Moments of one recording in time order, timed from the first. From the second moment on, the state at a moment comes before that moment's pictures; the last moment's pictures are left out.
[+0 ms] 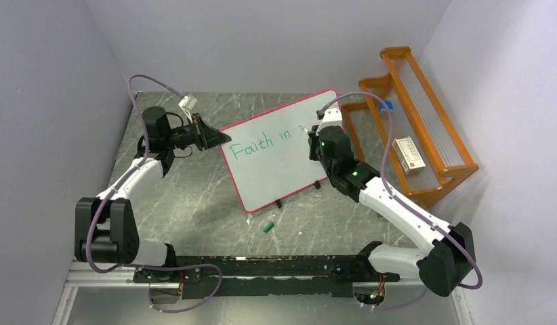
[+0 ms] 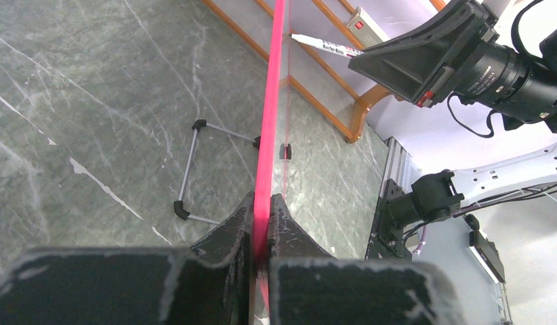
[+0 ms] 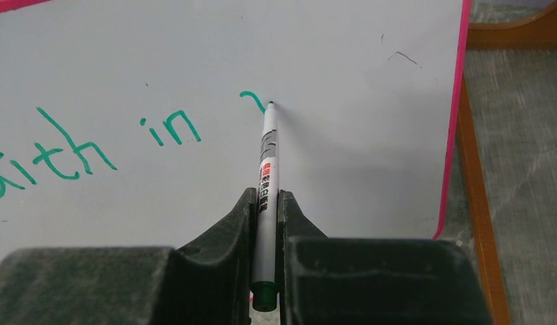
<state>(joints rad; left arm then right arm) -0.07 1.40 0.85 0.34 1.07 -0.47 0.65 1.17 0.93 -0.14 0.43 0.19</state>
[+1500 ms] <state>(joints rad) -0.07 1.40 0.85 0.34 1.07 -0.47 0.63 1.19 0.95 -0.18 0.36 0.22</state>
